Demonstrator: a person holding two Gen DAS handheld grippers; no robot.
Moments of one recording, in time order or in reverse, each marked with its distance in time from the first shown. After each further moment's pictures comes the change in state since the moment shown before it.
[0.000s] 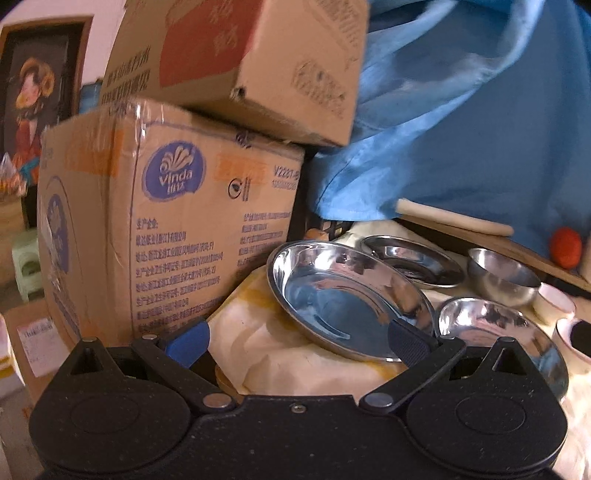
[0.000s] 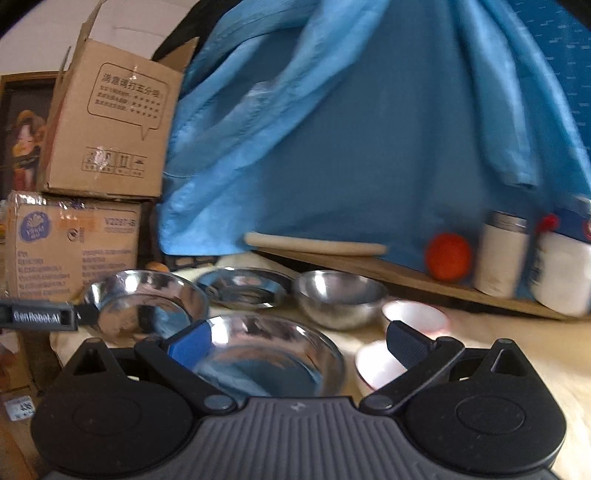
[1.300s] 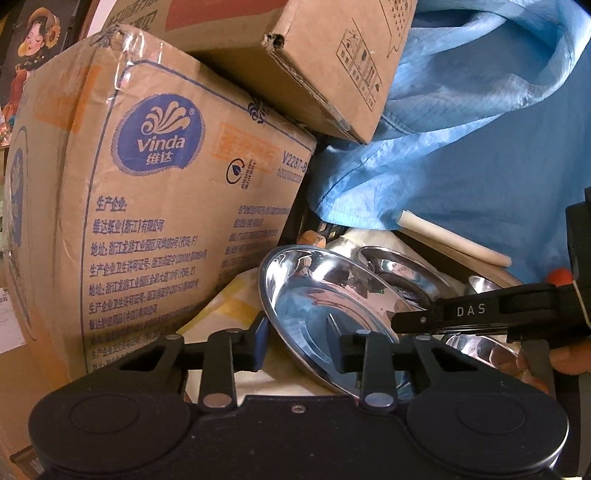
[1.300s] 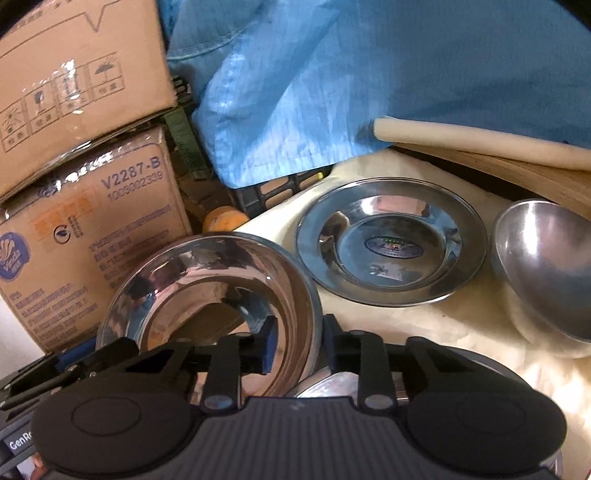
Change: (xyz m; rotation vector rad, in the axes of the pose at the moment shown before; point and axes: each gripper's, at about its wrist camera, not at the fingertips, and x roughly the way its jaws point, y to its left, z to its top) left arm 0.035 0.019 0.010 -0.130 0.020 -0.089; right arm 0.201 0.030 0.033 0.102 0.494 0.426
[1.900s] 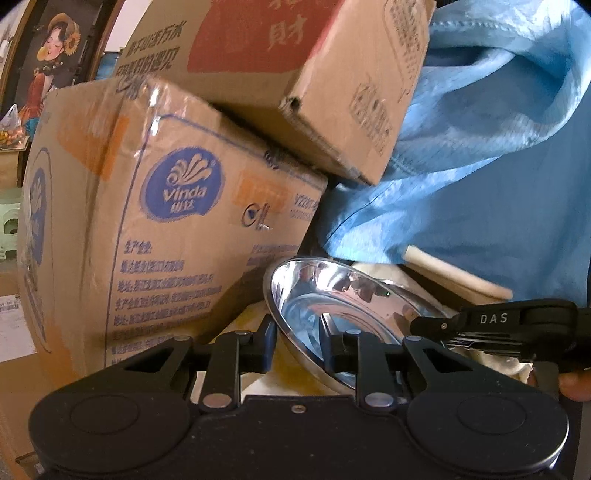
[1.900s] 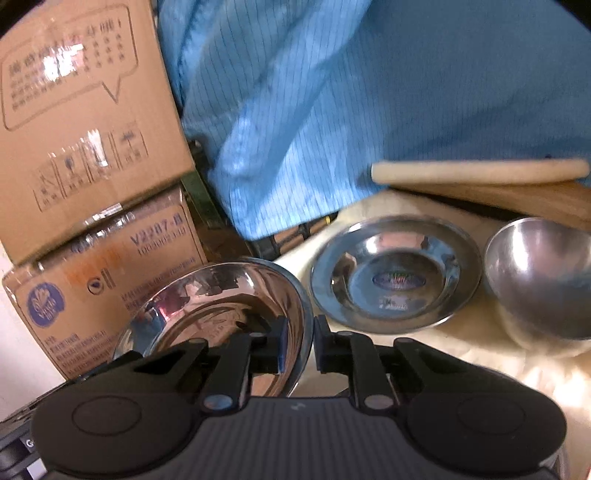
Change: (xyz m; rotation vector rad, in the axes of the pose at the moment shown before) left arm -0.020 -0.001 0.014 -0.066 -0.072 0.032; right arm -0.030 0.000 0.000 0.067 -0.146 0.055
